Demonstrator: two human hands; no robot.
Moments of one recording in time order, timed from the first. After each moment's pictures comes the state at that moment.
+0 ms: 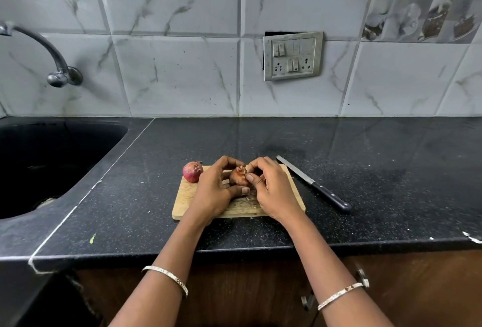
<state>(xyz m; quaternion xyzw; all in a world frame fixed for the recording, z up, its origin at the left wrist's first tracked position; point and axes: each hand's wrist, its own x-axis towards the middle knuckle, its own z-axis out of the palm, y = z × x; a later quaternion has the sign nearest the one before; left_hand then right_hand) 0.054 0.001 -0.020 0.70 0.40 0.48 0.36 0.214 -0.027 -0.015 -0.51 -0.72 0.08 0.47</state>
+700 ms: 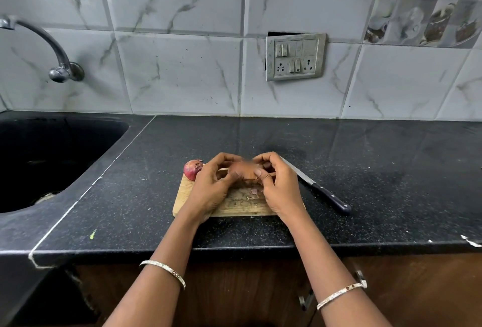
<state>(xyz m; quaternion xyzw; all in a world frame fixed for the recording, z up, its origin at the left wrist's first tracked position) 0.050 -0.003 -0.013 0.65 0.36 0.51 0.44 0.219 -0.028 -0.013 -0.53 -0.64 0.13 0.54</state>
